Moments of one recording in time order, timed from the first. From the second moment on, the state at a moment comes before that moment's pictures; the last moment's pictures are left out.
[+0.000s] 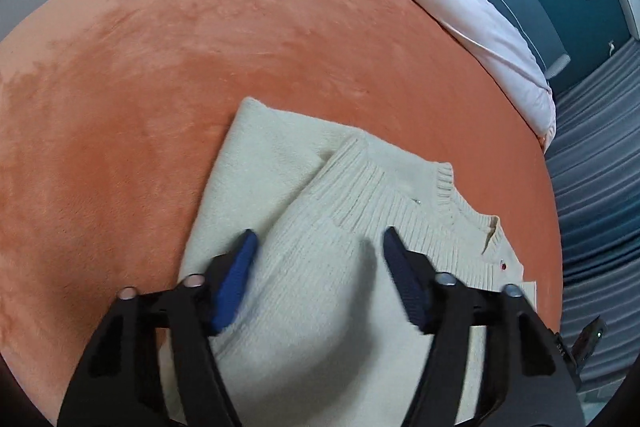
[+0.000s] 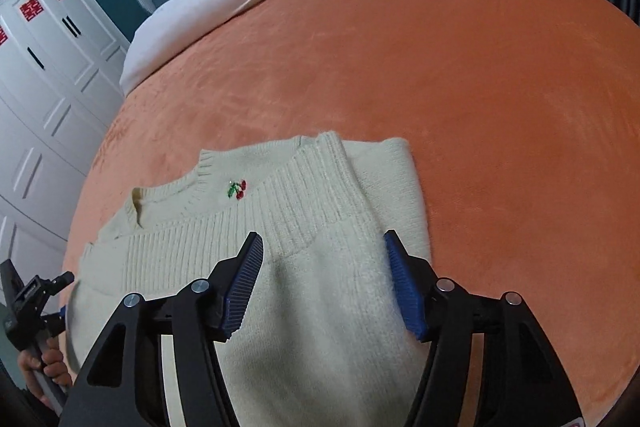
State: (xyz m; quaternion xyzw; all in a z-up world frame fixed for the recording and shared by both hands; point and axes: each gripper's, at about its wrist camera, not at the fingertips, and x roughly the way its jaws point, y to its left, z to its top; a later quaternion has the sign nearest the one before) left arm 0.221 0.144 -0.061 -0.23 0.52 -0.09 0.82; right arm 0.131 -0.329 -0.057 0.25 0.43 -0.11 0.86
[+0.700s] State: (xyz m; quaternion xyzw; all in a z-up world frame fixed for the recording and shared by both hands) left arm 0.263 0.139 -0.073 -0.18 0.51 -0.05 0.84; right arm 0.150 -0.378 -0.077 0.31 0.42 -0.13 0.84
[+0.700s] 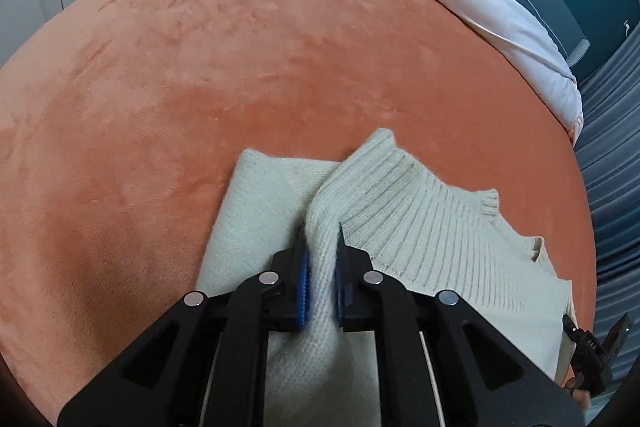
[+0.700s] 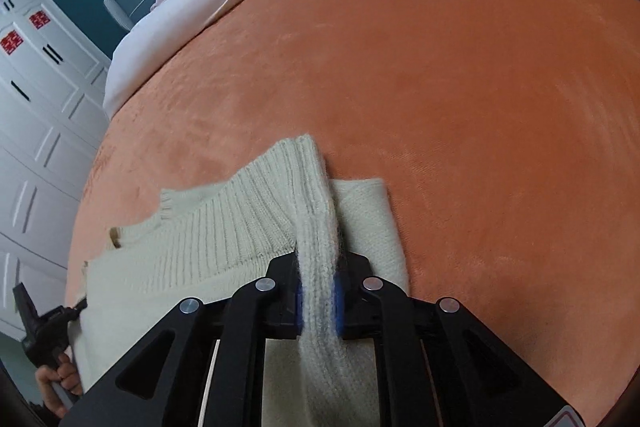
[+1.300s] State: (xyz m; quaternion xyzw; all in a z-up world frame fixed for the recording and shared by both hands) left arm 0.119 0.115 -0.051 -0.15 0.50 -0.10 0.85; right arm 0.059 -0.236 -0.081 0.21 0.46 0.01 0.86
